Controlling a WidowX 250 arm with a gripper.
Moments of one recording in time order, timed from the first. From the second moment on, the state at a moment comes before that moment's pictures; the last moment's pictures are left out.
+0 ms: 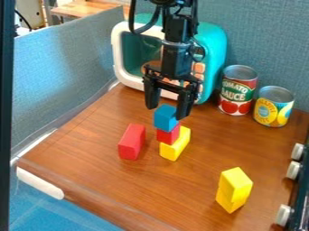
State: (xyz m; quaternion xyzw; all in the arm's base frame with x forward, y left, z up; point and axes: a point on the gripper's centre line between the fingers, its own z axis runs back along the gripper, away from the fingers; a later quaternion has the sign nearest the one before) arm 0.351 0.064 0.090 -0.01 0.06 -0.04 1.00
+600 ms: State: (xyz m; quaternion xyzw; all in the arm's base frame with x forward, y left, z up) arm 0.331 0.038 0.161 0.05 -0.02 -0.07 1.00
